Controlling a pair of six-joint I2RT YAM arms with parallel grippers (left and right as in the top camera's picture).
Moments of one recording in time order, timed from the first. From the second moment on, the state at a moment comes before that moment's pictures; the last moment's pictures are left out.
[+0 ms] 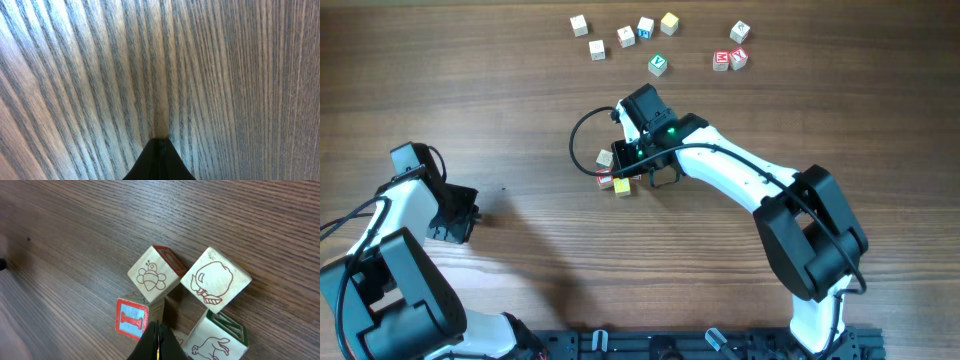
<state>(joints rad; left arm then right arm) 0.46 1.66 0.84 -0.66 -0.02 -0.89 0.65 2.03 1.40 -0.48 -0.32 0.36</state>
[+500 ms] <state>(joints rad) 0.46 1.66 0.84 -0.66 -0.02 -0.89 0.65 2.04 1.39 -0.47 -0.30 0.39</state>
